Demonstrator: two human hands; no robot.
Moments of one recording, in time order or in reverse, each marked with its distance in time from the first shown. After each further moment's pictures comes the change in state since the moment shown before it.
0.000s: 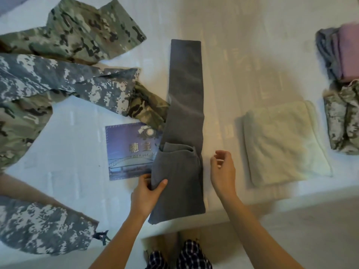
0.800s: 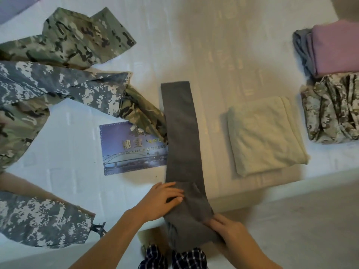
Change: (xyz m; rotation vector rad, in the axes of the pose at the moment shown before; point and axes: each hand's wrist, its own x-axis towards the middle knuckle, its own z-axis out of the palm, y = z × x) left_hand -0.039 0.013 0.019 0.580 -0.554 0.644; right_hand -0.126 0.029 -0.122 -0.676 -0.623 -0.689
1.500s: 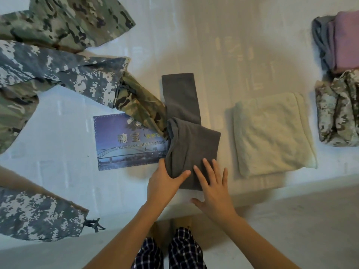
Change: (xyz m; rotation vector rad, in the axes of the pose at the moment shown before) left_hand 0.042 0.034 -0.007 -0.408 0.530 -0.524; right_hand 0.093 0.049 0.044 -0.355 0.226 0.132
